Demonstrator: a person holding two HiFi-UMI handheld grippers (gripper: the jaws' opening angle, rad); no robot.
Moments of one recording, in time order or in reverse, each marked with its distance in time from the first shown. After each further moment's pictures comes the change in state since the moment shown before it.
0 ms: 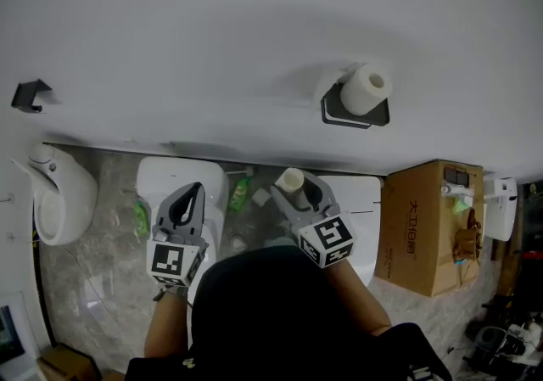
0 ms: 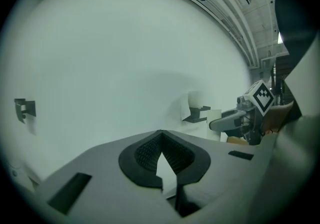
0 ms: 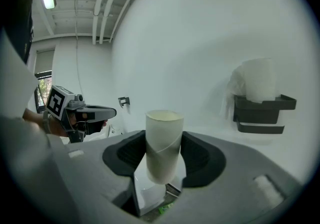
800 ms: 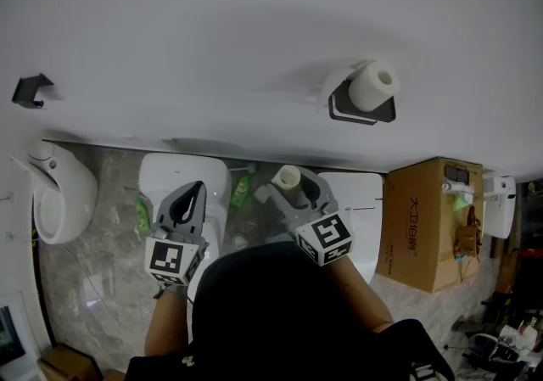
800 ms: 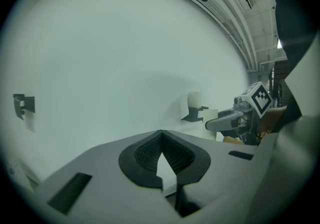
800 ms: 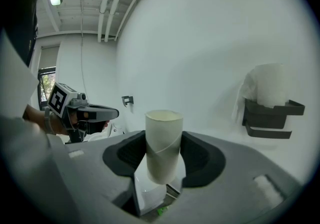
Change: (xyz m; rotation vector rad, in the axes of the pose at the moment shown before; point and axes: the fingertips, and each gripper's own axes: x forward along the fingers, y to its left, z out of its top) left arm -0.018 0.014 -0.007 -0.038 0.005 -0.027; right arm 0.014 0.031 0.005 -0.047 -0.007 0.023
